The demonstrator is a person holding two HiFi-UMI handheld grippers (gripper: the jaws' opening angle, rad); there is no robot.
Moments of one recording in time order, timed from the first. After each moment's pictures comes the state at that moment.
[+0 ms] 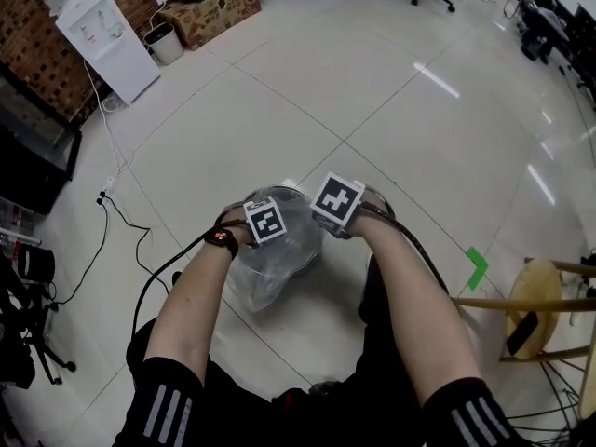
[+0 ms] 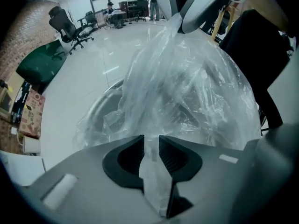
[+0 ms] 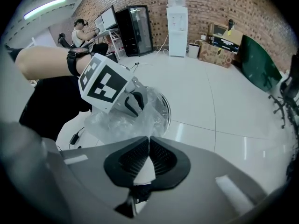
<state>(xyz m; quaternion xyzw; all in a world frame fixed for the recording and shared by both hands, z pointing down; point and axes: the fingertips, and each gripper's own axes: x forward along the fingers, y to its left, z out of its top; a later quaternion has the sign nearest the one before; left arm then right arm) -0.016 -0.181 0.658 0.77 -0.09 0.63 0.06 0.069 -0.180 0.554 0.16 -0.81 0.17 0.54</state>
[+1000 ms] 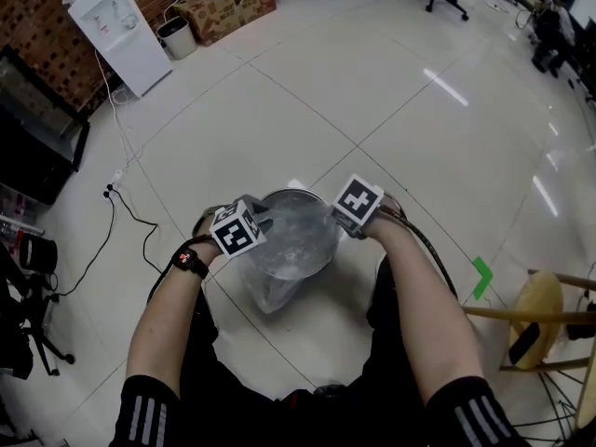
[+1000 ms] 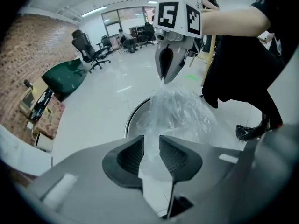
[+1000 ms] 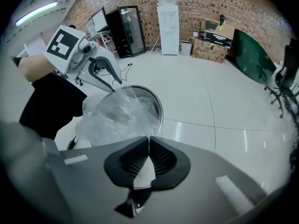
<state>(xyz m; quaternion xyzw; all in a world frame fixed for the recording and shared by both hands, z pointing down) -0.064 -0.181 0.567 0.83 -0.17 0.53 0.02 0.074 -0.197 0.578 0.19 -0.80 0.21 0.53</state>
